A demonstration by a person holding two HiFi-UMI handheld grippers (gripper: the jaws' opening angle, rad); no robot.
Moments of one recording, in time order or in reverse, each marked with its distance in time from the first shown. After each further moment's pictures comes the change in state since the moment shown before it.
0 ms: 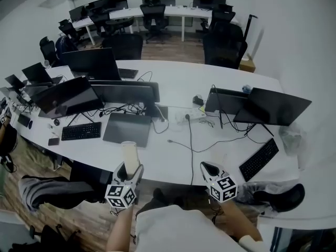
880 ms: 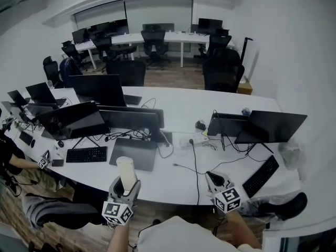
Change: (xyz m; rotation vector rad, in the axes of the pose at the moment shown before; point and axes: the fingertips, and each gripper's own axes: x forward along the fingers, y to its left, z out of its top) left arm -0.035 0.032 0.083 0.127 -0.227 -0.079; right arm 0.006 0.012 0.075 -0.137 -0.151 -0.064
